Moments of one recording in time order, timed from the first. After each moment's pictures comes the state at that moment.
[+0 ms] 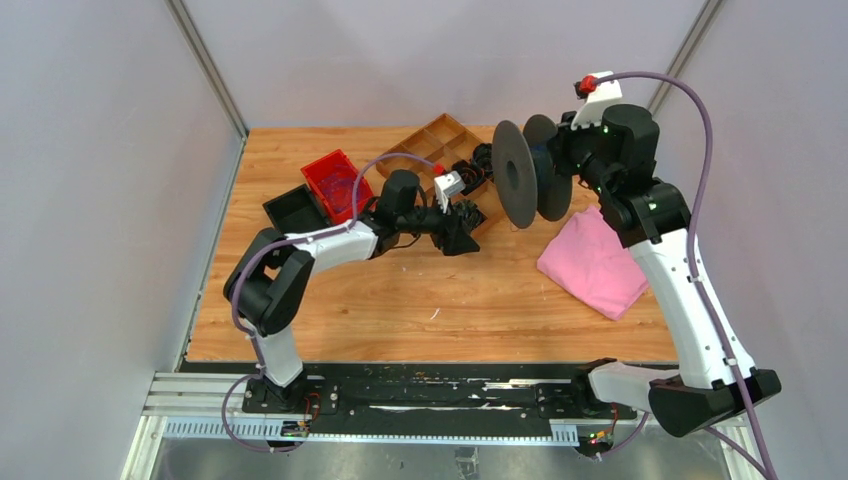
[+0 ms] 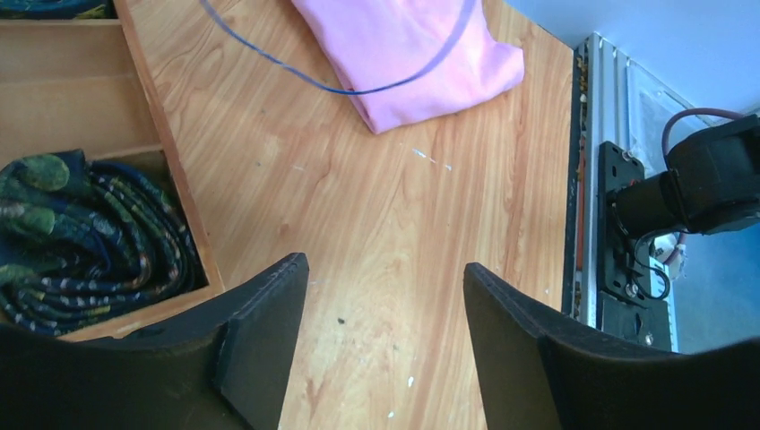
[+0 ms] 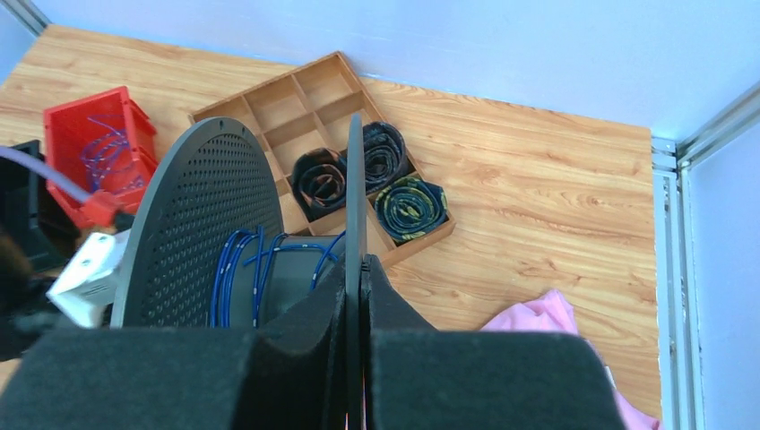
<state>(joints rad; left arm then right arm) -0.63 1.76 1.09 0.29 0.75 -0.15 0.33 1.21 1.52 -0.57 0.07 0.02</state>
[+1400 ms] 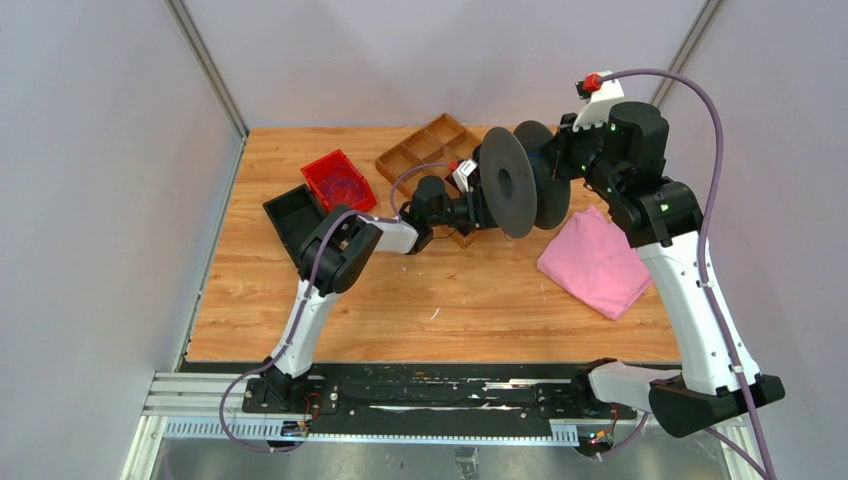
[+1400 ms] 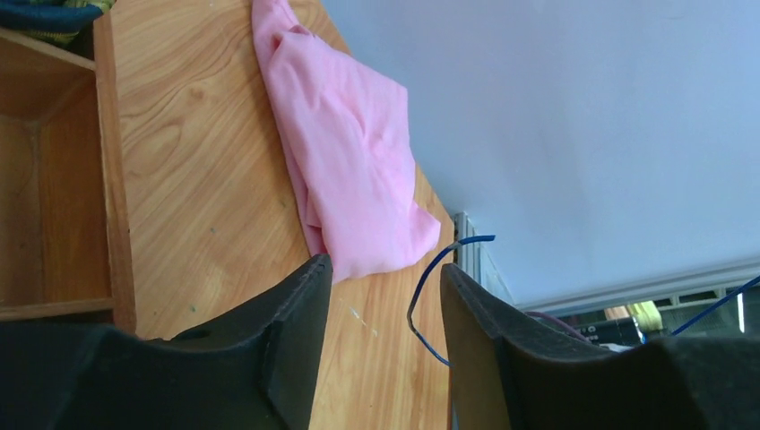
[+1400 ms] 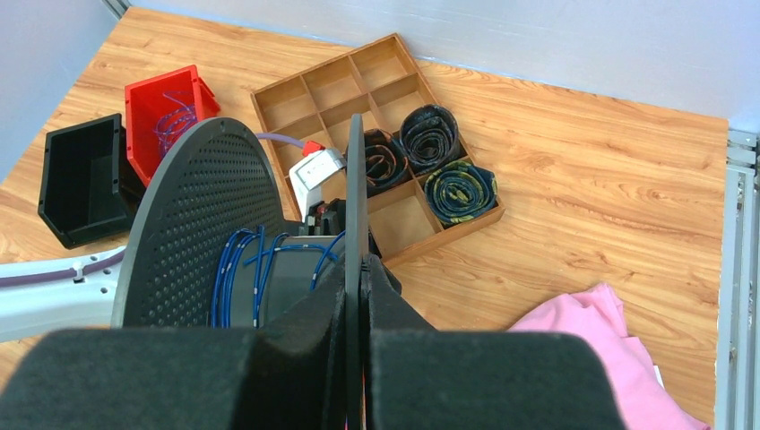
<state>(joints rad) -0.66 2.29 1.38 0.89 0.71 -0.97 0.33 1.21 1.61 -0.69 -0.06 0.08</state>
